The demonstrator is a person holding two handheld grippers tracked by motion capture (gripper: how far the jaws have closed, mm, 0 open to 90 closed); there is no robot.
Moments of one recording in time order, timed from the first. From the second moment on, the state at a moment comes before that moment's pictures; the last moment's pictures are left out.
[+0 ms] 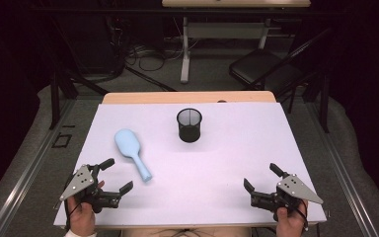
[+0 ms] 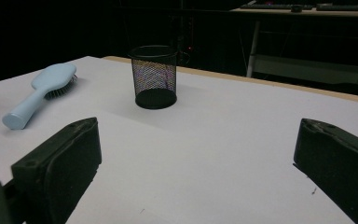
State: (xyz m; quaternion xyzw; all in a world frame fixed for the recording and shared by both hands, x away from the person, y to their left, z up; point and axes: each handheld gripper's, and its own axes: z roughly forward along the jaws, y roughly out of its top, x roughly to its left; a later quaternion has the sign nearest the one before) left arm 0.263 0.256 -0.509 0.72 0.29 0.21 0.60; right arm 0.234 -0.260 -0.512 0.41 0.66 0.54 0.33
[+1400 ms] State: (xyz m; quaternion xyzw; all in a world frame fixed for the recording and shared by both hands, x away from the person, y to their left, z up) left arm 0.277 0.246 -0.509 0.73 0.39 0.23 0.52; right arm 0.244 -0.255 -0.515 0.41 0.66 0.53 0.32
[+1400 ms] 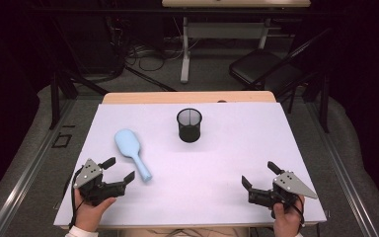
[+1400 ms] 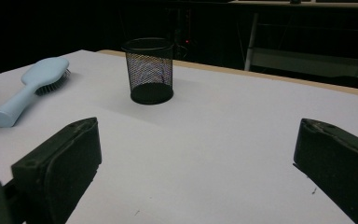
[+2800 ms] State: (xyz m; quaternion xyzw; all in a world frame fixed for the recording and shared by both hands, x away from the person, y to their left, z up) left arm 0.340 0.199 -0.488 0.74 0.50 0.21 0.39; right arm 0.247 -0.254 -0.517 0.41 0.67 0.53 0.32
